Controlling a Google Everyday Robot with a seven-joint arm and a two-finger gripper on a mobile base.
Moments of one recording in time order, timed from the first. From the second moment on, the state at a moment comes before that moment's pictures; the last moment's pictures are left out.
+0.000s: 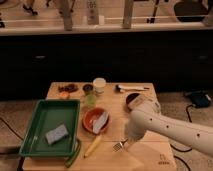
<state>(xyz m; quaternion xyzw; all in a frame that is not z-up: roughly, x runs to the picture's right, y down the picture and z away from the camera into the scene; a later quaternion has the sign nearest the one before) 0.127 0.256 0.723 -0.31 -0.16 -0.24 0.91</state>
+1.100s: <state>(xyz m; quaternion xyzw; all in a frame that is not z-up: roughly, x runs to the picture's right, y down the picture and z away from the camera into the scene) 0.120 0.252 0.707 -0.31 -0.16 -0.29 0.89</state>
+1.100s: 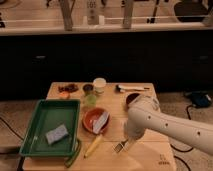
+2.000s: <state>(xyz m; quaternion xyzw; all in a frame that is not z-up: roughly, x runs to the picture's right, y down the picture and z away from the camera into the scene) 0.103 0.293 0.753 -0.36 -0.16 -0.30 0.87</state>
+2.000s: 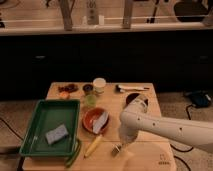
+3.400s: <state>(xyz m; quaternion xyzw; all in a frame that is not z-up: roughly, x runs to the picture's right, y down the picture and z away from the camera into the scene) 0.100 0.316 0.774 -0.37 -0.17 -0.29 0.87</state>
